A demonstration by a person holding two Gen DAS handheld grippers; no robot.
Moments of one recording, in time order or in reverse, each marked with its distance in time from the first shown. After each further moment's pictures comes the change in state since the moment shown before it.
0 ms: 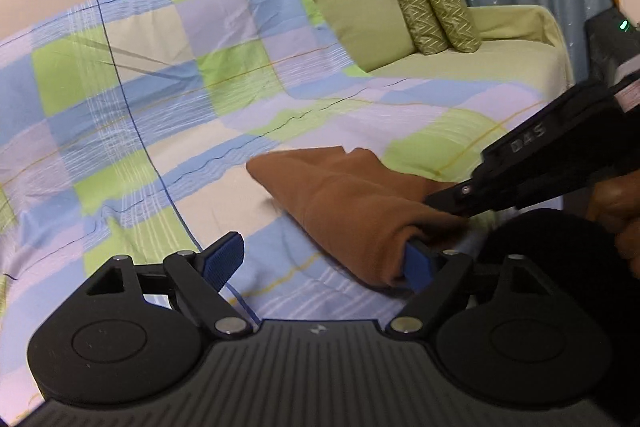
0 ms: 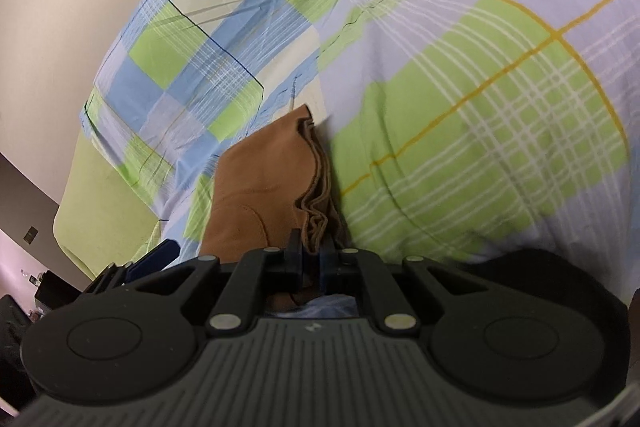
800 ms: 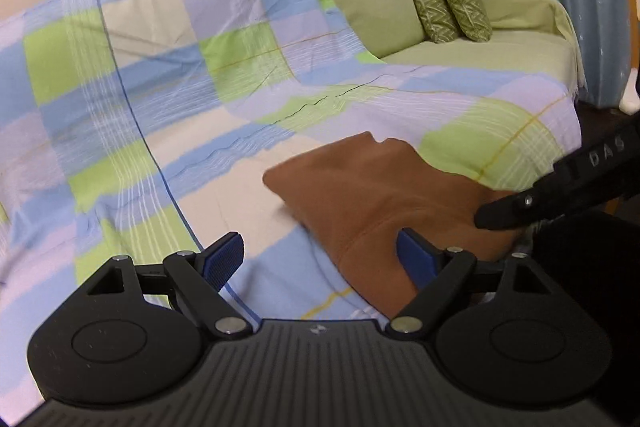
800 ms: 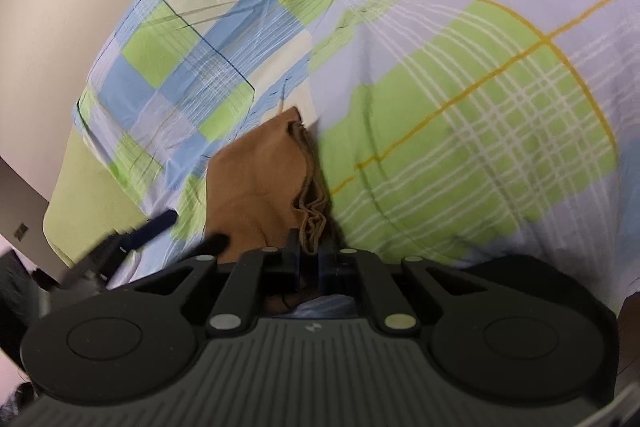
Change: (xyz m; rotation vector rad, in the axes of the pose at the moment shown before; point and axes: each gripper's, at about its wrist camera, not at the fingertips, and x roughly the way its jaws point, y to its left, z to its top) left arm 0.043 0.020 0.005 -0.006 0.024 0.011; right arm 0.000 -0.008 -0.004 -0.029 0.008 -0.016
